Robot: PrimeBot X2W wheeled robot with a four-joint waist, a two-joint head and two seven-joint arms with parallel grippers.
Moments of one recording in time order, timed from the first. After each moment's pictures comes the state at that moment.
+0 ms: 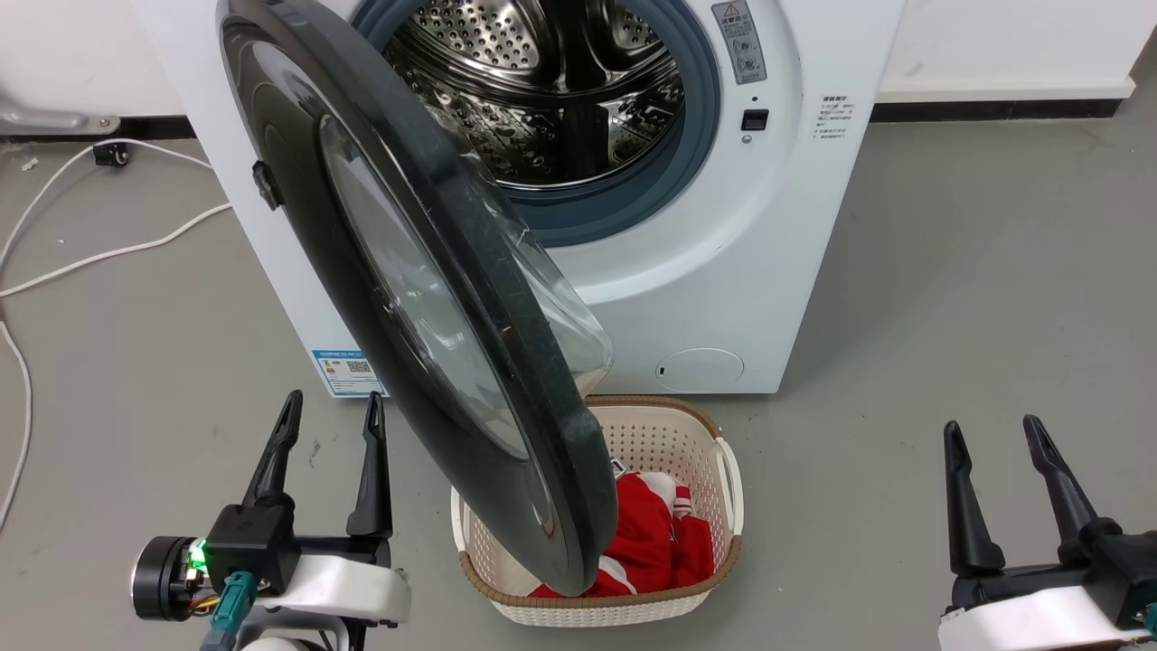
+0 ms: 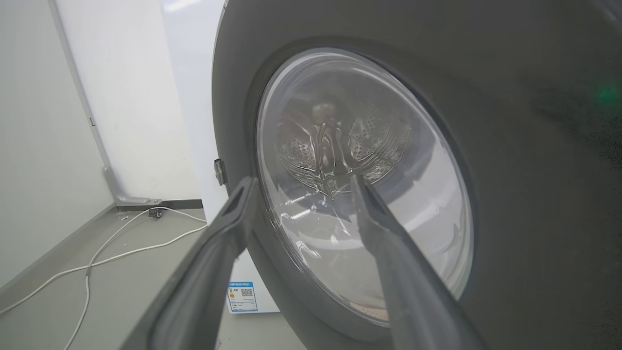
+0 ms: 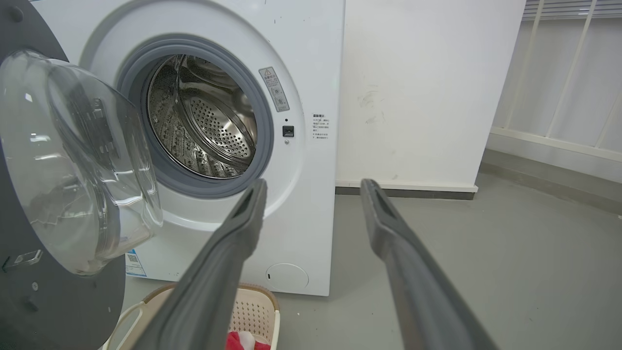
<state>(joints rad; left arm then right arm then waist) -0.03 0.05 0.00 0.04 -0.03 -0.05 -0.26 0.09 -0.05 -0.08 -0.05 0.04 0.13 -0.24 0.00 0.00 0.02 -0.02</state>
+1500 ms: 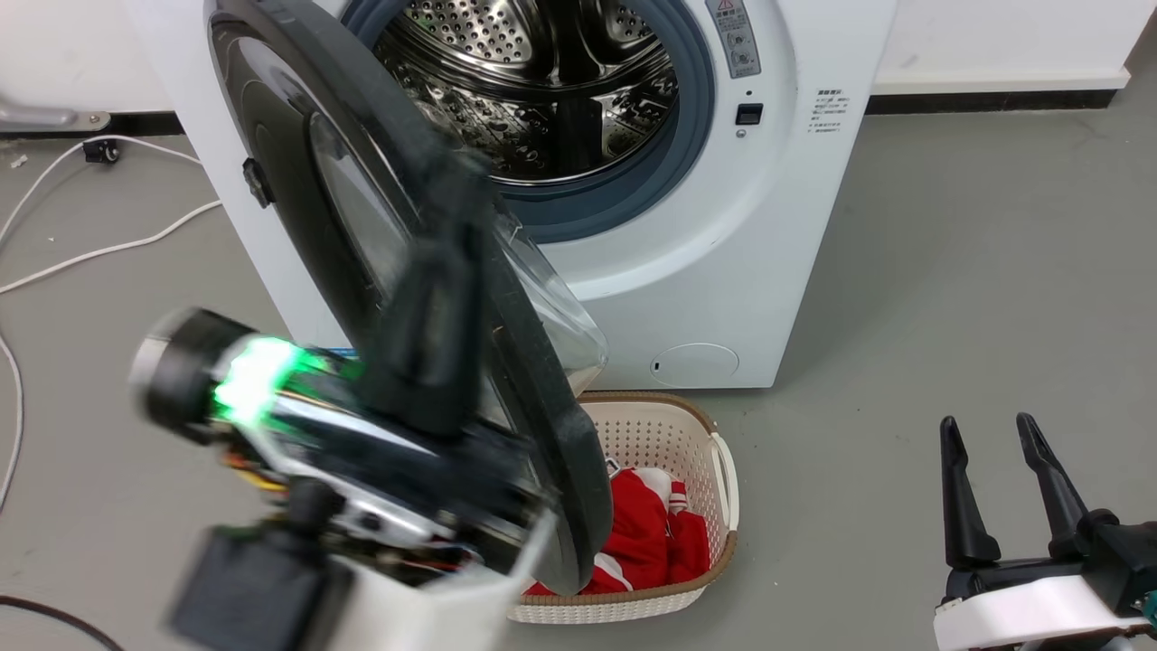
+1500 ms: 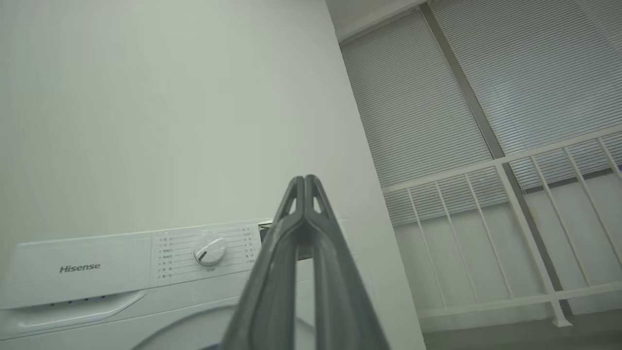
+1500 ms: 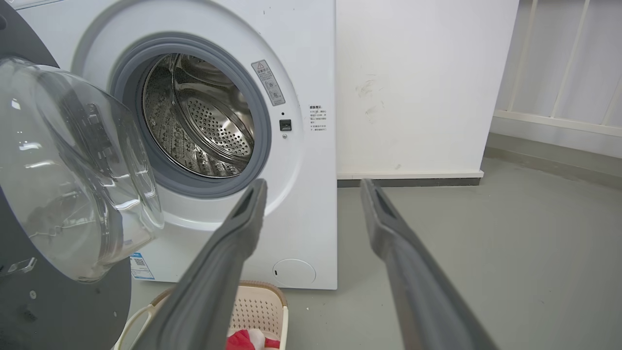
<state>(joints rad) -0.28 0.05 -0.28 -0.51 -0.03 -0.10 -0.26 0.06 -0.05 -0.08 0.00 0.09 0.13 -0.25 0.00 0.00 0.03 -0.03</state>
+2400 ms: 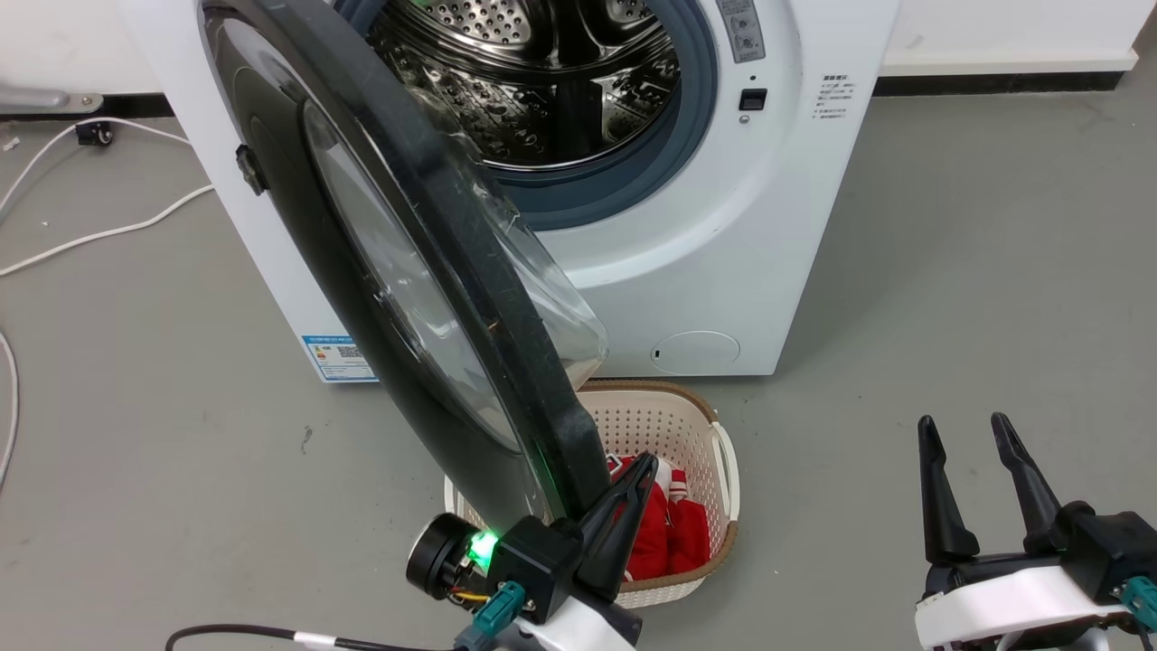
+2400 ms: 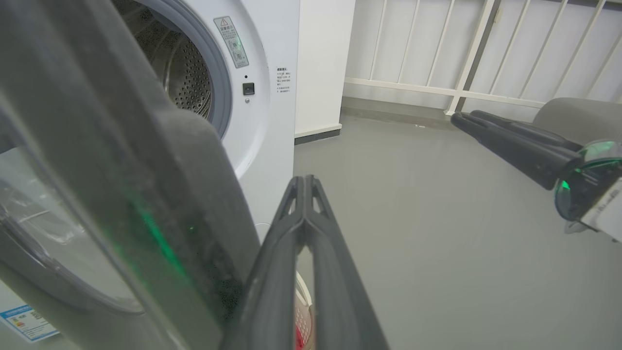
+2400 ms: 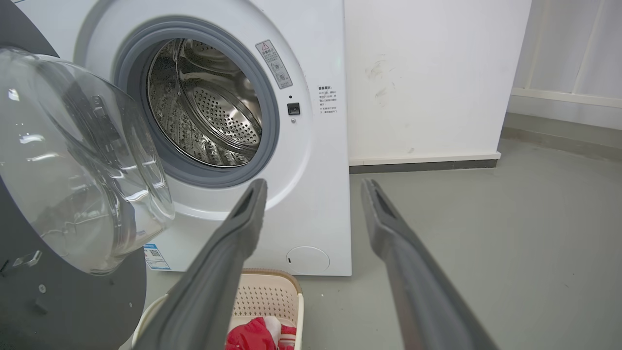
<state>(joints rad) -0.09 0.06 -0.52 0.05 -0.16 -0.04 -0.13 0.03 -0.05 -0.05 0.06 0.13 0.13 -0.25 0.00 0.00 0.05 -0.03</state>
